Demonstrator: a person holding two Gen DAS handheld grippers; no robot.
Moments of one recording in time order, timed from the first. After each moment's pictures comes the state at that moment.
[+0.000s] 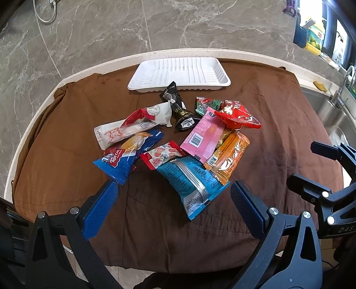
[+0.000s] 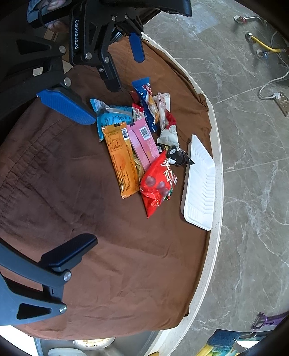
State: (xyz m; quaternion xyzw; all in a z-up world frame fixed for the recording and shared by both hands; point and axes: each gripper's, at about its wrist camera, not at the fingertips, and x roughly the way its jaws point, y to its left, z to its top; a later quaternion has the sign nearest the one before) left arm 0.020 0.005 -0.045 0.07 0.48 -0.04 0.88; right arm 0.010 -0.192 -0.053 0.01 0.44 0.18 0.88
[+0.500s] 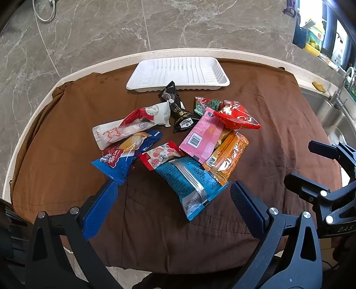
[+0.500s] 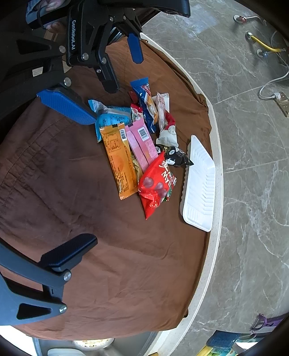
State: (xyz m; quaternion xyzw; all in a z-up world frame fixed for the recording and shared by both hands) left arm 0.020 0.005 -0.047 0.06 0.48 -0.04 0.88; right arm 0.013 -0.190 -0.052 0.02 0.44 0.18 0.88
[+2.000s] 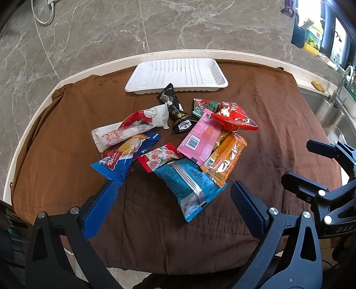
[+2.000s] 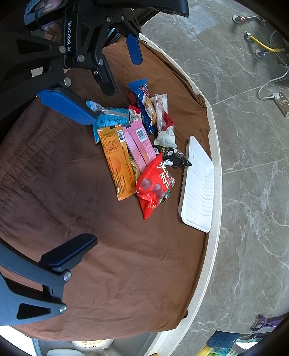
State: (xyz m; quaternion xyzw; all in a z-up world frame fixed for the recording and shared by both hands) left arm 0.020 0.001 -0.044 0.07 0.47 -0.04 0.88; right arm 0.013 -0.187 -0.051 0.02 0.44 0.18 0.88
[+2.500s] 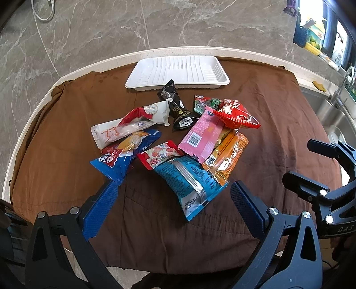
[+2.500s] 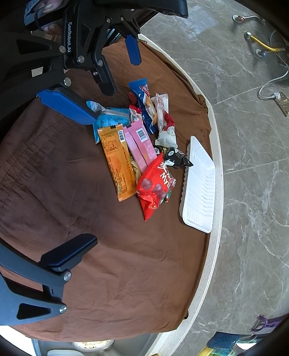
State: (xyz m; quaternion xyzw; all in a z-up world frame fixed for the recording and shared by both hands) left arm 0.022 0.006 -0.048 0.06 0.48 -0.04 0.87; right arm 0.016 -0.187 -0.052 0.02 0.44 0.18 0.88
